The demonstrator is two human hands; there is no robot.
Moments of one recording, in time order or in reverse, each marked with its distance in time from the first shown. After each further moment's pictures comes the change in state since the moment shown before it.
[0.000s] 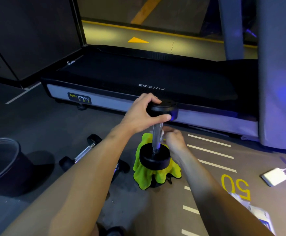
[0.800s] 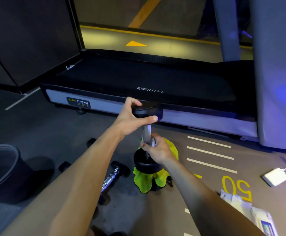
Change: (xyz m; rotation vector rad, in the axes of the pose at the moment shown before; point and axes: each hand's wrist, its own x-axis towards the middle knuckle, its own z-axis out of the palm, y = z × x) left_hand -0.007 -0.019 -0.016 -0.236 0.048 -0.250; right_hand -0.014 0.014 0.029 -0.308 -0.119 -0.187
